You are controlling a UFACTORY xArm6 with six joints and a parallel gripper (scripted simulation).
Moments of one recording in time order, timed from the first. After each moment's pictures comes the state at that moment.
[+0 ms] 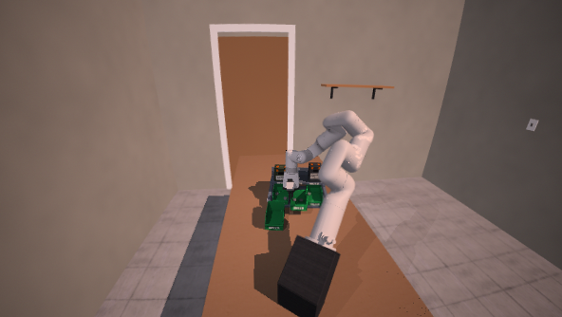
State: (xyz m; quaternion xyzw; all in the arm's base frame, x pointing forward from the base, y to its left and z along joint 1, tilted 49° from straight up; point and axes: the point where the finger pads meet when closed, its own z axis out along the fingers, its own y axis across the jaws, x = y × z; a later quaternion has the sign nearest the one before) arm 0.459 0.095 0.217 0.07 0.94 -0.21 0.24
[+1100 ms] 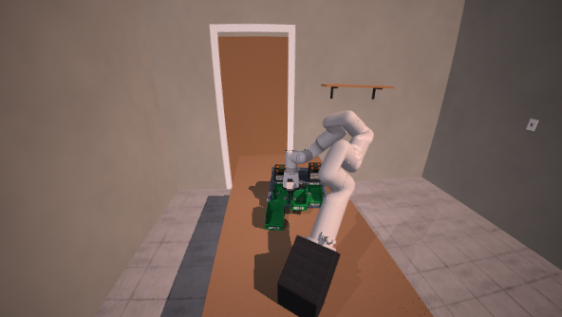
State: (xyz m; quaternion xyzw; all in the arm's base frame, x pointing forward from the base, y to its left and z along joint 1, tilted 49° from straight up) arm 0.462 0.095 0.218 0.07 0.94 -0.21 0.25
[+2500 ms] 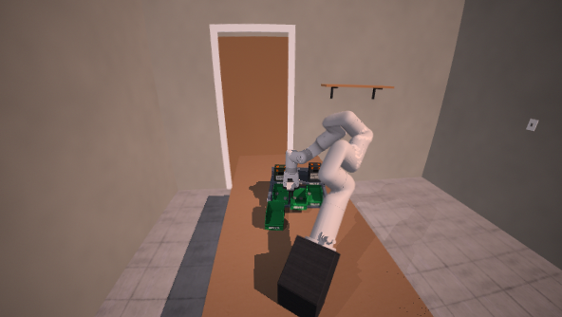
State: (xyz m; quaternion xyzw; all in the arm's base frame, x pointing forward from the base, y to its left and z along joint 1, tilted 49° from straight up) arm 0.474 0.095 0.226 0.07 0.94 -0.21 0.27
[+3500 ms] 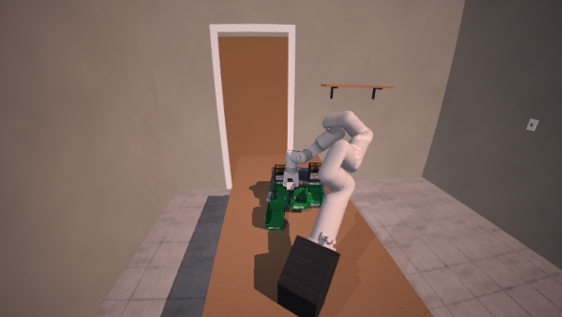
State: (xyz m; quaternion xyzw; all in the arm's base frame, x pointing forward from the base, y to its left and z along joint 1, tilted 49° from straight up) arm 0.477 0.095 0.228 0.07 0.94 -0.21 0.27
